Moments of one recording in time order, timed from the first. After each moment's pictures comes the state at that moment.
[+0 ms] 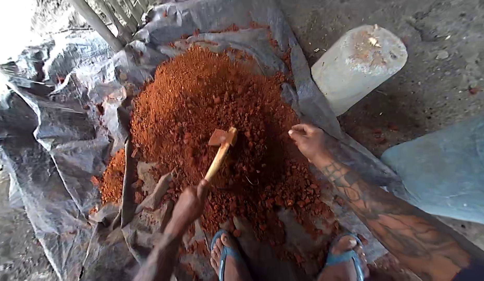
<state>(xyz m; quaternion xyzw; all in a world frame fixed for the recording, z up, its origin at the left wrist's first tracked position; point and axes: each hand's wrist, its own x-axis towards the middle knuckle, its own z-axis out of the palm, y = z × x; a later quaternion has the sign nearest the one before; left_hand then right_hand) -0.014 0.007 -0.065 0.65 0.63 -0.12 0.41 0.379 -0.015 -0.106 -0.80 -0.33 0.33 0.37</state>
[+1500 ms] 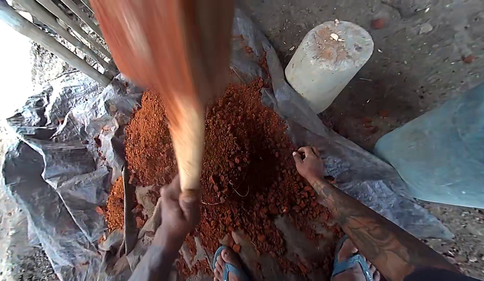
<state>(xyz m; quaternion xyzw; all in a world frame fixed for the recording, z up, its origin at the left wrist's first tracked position) 0.061 0.019 0.019 0.80 0.37 0.31 0.35 0.429 -0.093 -0.223 -0.90 -0.33 0.20 0.22</state>
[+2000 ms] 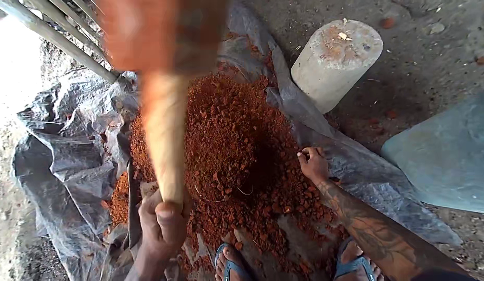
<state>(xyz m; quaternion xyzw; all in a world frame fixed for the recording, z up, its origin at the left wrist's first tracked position) 0.035 0.009 0.050 0.77 0.34 0.37 0.41 0.427 -0.096 -0.228 -0.89 -0.34 0.20 0.21</state>
